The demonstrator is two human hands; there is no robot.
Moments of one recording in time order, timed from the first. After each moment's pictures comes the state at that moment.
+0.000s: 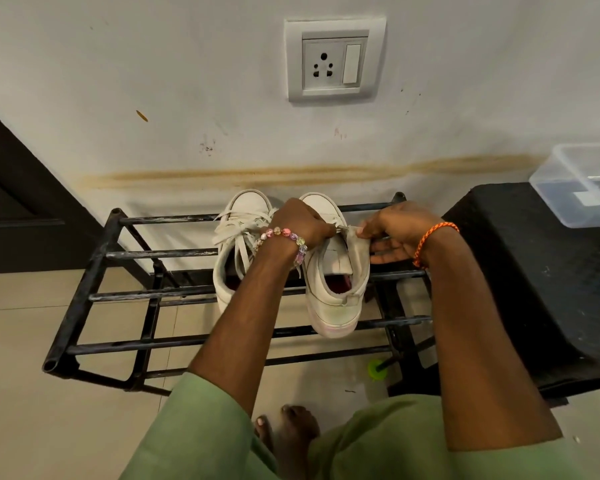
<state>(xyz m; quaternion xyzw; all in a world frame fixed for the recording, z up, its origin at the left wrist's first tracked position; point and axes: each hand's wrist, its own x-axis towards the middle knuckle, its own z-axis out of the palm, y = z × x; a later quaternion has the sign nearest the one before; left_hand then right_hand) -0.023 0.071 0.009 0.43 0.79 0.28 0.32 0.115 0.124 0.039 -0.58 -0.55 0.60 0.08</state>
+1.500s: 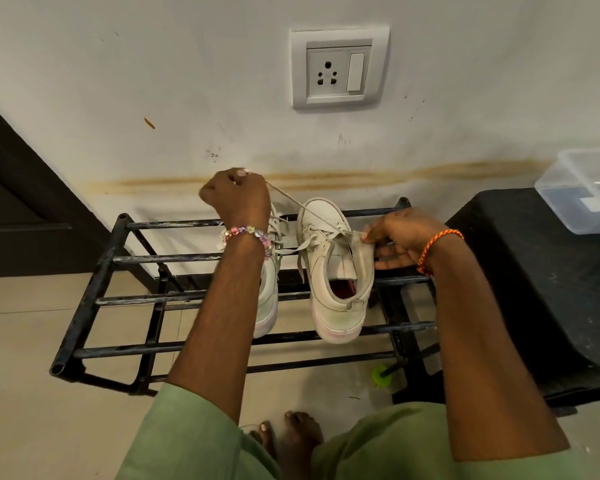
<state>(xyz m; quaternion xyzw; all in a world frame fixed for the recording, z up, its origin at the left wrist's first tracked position) -0.055 0.064 0.037 0.12 0.71 0.66 0.20 0.117 0.126 0.037 -0.58 -0.54 0.60 0.08</state>
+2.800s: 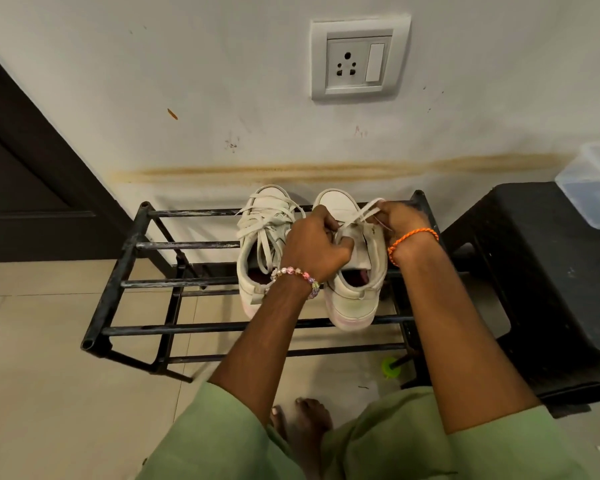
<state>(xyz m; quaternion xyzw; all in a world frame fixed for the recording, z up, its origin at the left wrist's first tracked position) -0.012 0.036 -0.023 0.48 0.75 0.42 0.19 0.082 0.148 -0.022 -0.60 -0.36 0.64 0.32</state>
